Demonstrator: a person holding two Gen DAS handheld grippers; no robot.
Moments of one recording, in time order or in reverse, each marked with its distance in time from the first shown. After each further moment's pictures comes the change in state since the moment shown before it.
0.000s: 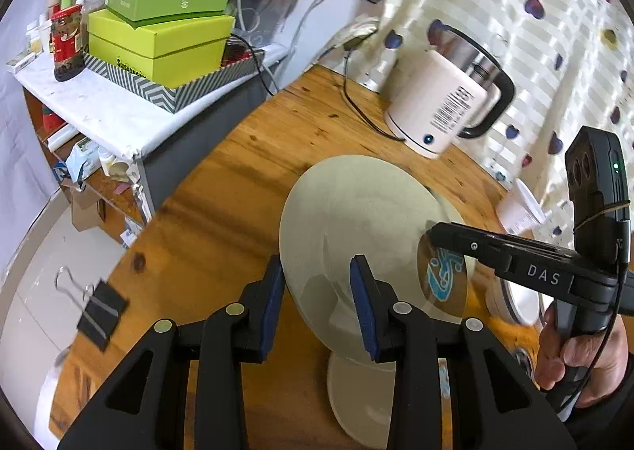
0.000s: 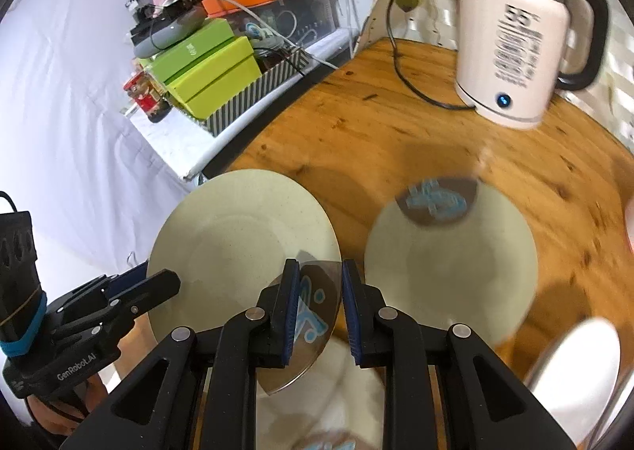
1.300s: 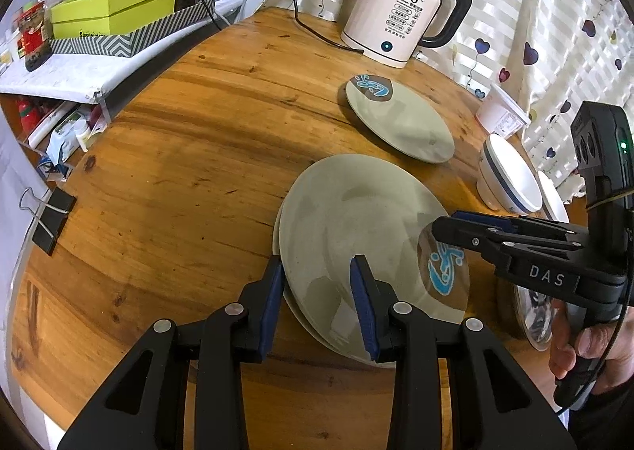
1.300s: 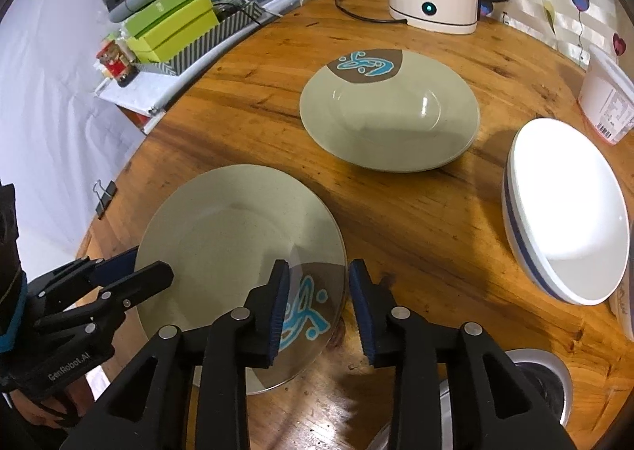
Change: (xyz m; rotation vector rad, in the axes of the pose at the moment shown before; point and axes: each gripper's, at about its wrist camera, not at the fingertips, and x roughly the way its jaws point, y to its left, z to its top) left arm 0.014 -0.035 -0.080 0.142 0.142 -0.011; right arm -0.012 -0.024 -0.109 0.073 0.055 -0.112
